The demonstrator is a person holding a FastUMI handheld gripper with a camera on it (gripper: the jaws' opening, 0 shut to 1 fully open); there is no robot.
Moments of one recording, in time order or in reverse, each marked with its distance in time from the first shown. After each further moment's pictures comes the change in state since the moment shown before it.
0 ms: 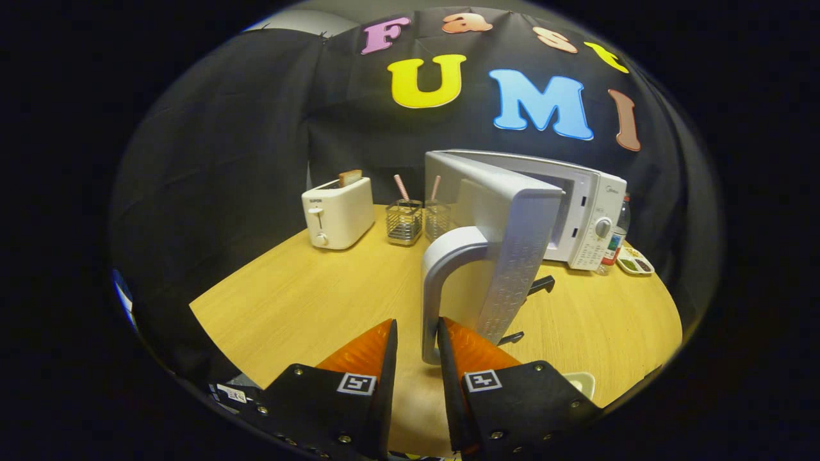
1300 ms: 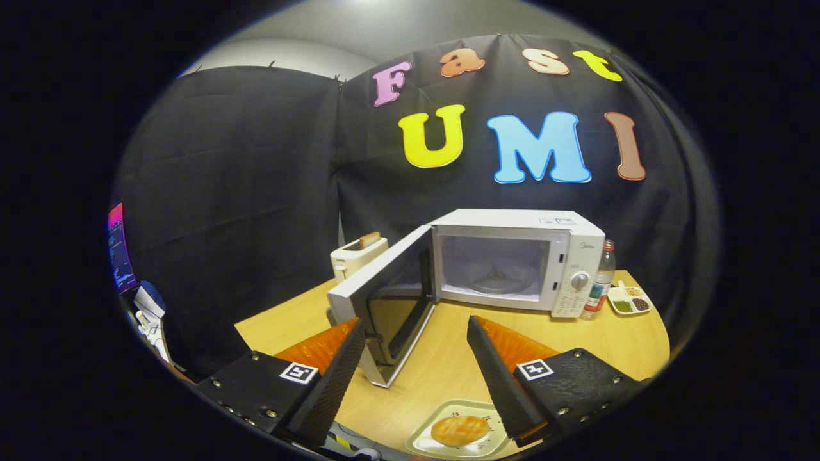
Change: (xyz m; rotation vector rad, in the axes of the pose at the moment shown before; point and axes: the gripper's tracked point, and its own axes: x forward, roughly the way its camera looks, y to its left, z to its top) arm -0.096 -0.094 0.065 0.014 -0.202 0.113
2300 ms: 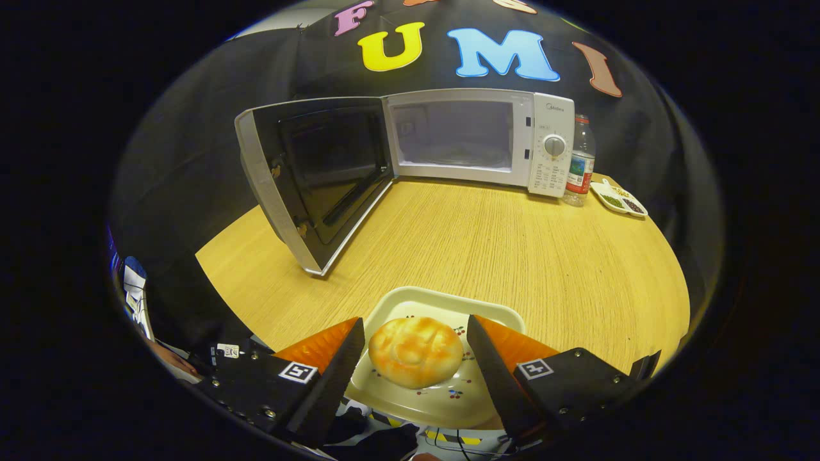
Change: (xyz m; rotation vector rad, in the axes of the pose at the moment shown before) arm -0.010 -0.051 -0.188 0.063 0.419 -0.062
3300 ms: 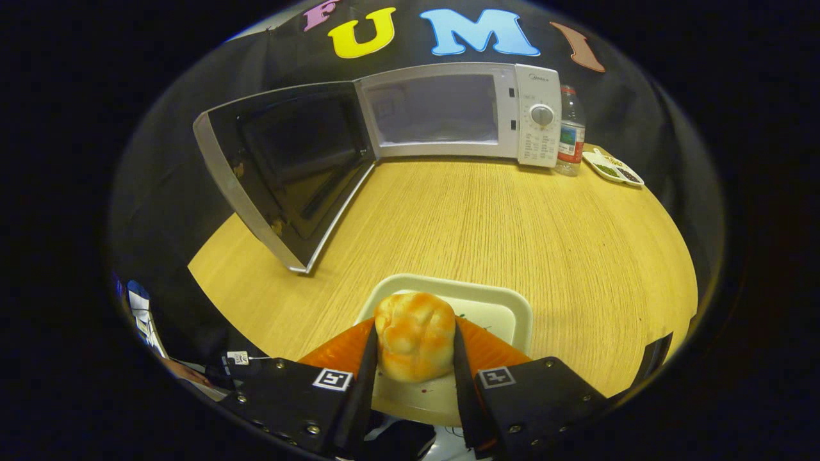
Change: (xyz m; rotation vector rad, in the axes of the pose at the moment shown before) arm 0.007 -0.005 0.008 0.108 0.053 -0.026
